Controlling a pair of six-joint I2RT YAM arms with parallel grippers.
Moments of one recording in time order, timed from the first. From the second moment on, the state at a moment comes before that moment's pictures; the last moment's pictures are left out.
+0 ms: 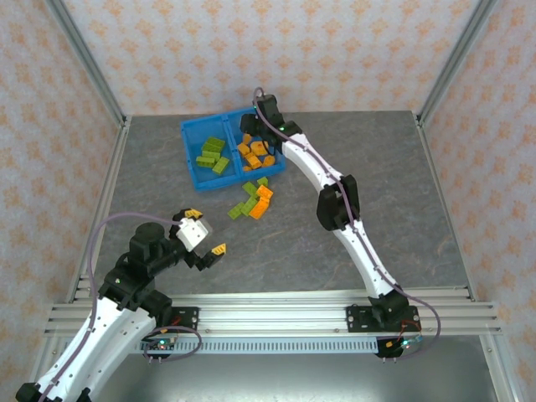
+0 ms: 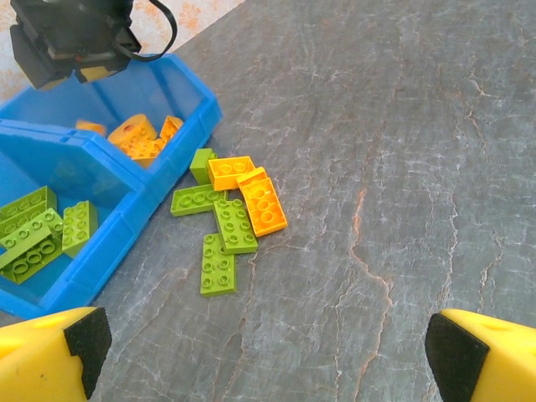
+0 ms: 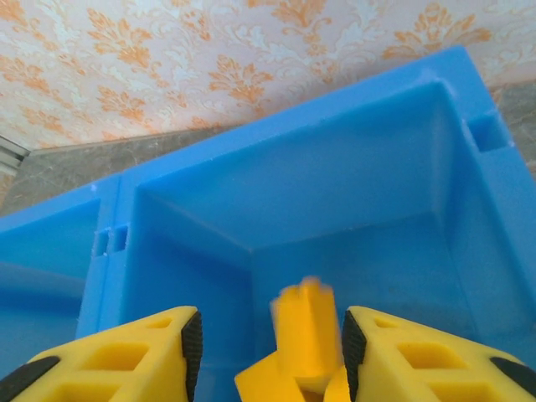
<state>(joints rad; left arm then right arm) -0.38 0.39 0.44 -0.48 0.29 0.38 0.56 2.70 2.69 -0.56 0.01 0.53</state>
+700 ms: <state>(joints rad) -0.38 0.41 0.44 -0.55 0.49 0.63 0.72 1.68 1.45 -0.50 -0.12 0.36</state>
